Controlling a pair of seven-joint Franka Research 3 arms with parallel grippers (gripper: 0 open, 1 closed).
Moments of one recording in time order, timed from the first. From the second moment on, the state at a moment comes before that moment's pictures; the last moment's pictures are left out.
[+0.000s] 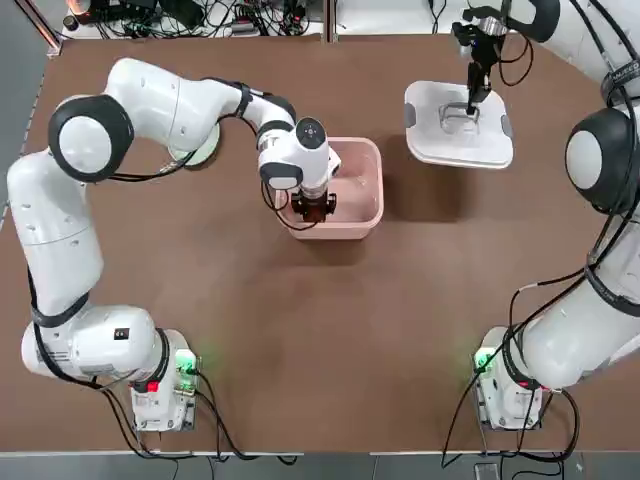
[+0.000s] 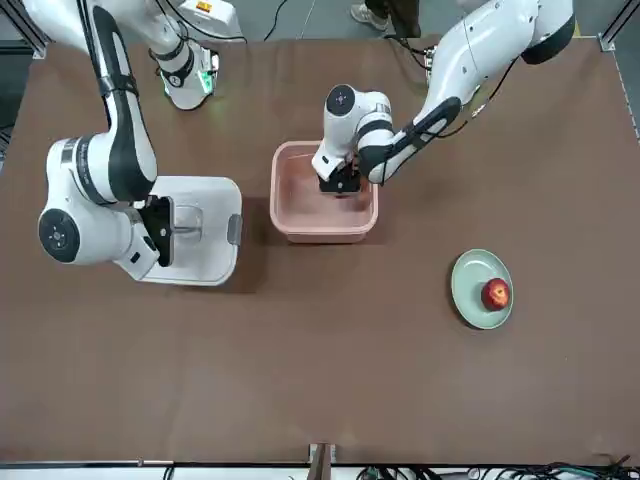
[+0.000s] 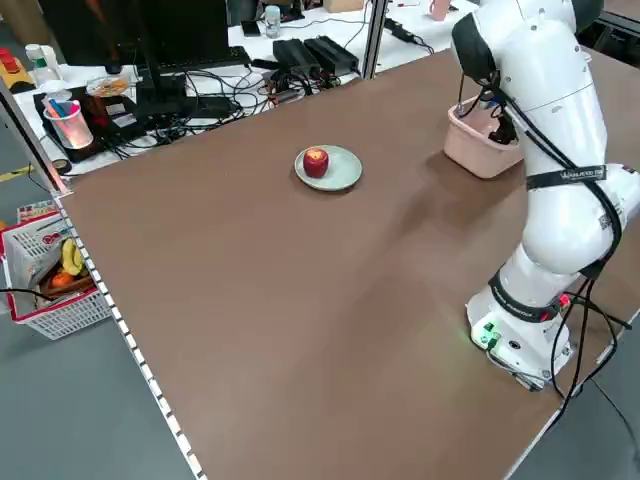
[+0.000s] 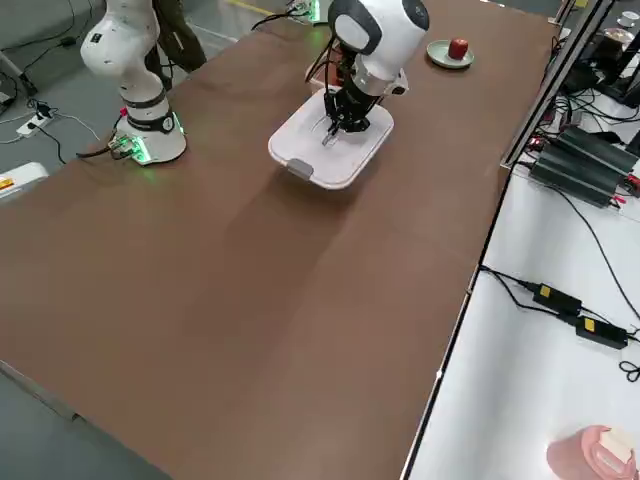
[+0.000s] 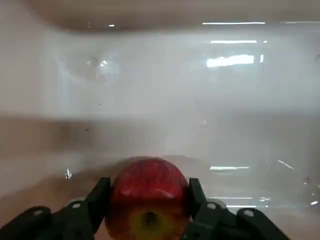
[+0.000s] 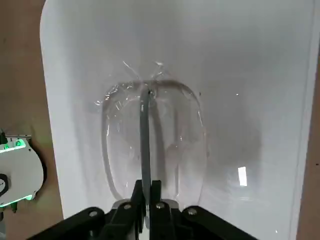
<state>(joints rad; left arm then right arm) 0.03 0.78 -1.03 -2.02 0.90 2.26 -1.49 0.33 0.35 -0.22 -1.66 0.15 1.60 -1.44</state>
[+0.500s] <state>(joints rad) 0.23 0.77 -1.30 -1.88 0.77 1.95 -1.44 0.37 0.35 -0.21 -1.66 0.15 1.61 -1.44</state>
